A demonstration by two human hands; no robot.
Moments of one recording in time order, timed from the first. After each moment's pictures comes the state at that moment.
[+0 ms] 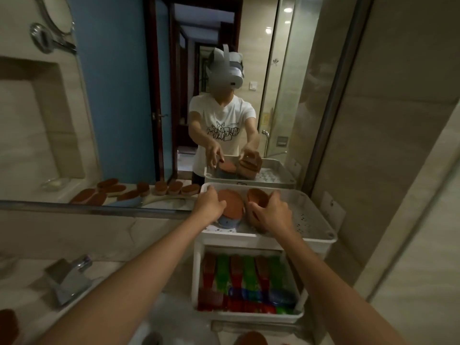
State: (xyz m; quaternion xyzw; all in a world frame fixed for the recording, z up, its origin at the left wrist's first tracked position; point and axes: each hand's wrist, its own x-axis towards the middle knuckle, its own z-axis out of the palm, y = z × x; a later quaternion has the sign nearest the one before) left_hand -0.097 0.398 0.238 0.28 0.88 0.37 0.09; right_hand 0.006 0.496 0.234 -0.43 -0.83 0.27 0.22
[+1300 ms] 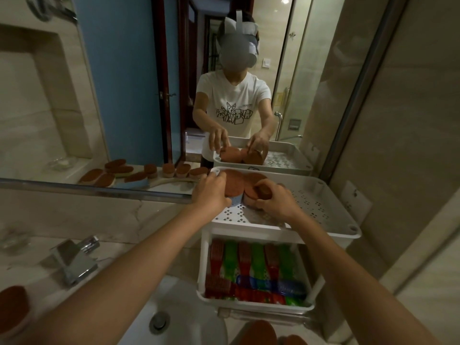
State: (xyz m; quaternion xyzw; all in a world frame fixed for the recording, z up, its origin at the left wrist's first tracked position) left_hand -0.110 0.390 0.228 0.37 0.91 0.20 -0.03; right_hand -0.017 0.522 0.219 -0.26 -0.92 0.25 0.14
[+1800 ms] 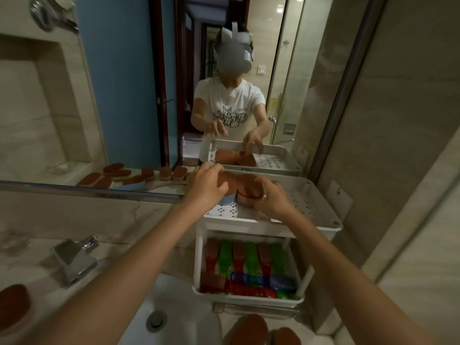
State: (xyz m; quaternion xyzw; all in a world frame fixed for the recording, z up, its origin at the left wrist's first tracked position) left_hand -0.089 0.374 0.249 0.38 0.87 0.30 -0.09; right_hand 0.003 0.510 0.228 -0.28 -0.90 0.28 0.16
